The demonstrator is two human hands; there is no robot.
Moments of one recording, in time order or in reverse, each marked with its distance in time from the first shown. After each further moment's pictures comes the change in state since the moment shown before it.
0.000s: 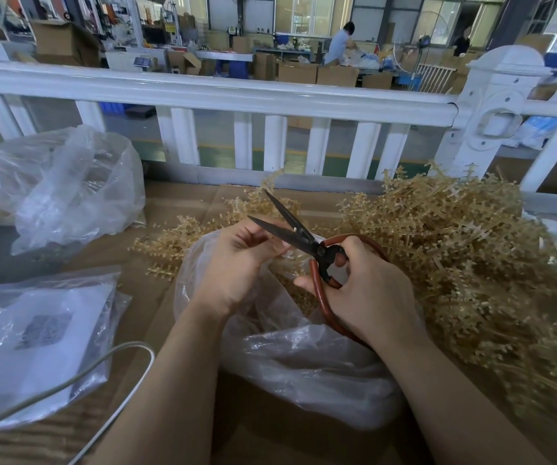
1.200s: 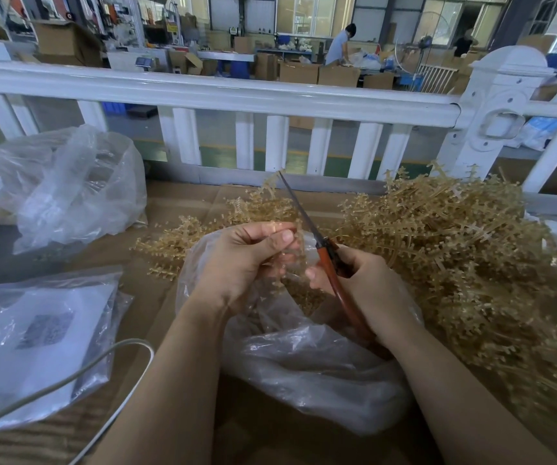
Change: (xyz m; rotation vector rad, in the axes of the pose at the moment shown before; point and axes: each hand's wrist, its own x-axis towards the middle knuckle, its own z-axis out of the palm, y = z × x) left_hand 0.001 0.008 0.002 -0.245 0.116 -0.356; right_hand 0.012 -0.008 -0.007 0.714 -0.292 0.342
